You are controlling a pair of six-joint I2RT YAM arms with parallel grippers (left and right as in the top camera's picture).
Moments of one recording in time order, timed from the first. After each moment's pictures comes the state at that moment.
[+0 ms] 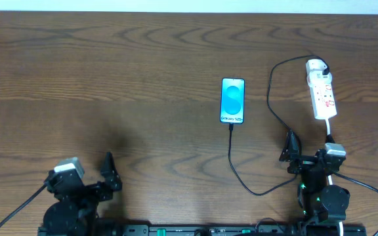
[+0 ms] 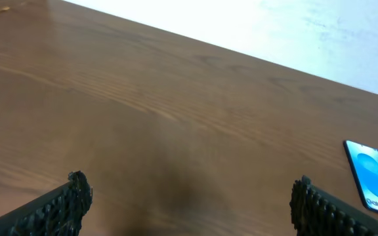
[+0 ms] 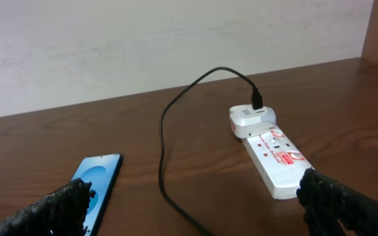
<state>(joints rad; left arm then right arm) 0.01 0.01 0.48 -0.81 -0.05 -0.25 -0.02 0.01 0.01 -0.07 0.04 0.14</state>
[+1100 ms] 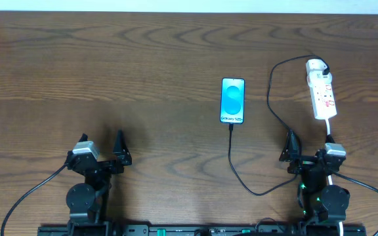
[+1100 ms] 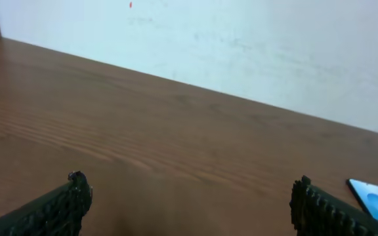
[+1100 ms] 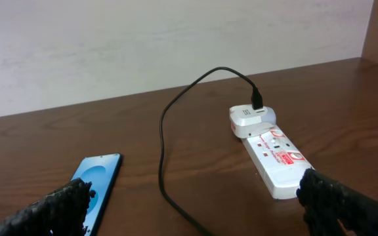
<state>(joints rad) 0.01 0.01 0.02 -0.11 0.00 -0.24 -0.02 0.01 0.01 -0.07 0.04 0.14</state>
